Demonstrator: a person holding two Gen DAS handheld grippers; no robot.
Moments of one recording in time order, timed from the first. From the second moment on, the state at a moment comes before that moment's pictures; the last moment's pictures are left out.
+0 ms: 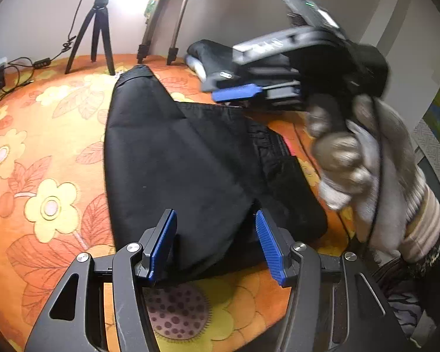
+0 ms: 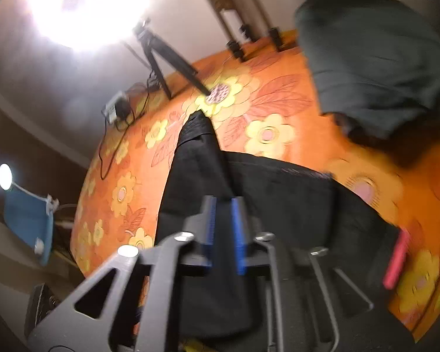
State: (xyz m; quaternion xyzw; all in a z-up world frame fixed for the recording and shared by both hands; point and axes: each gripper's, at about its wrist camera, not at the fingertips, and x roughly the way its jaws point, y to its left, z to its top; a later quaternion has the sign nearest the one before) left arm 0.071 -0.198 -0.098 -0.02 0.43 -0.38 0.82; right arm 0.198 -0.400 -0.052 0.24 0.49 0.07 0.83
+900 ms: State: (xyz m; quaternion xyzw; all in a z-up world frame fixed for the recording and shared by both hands) left arm 0.105 -0.160 -0.108 -0.05 0.45 -0.32 0.83; right arm 0.209 -0.376 -0.078 0.25 0.51 0.08 0.82
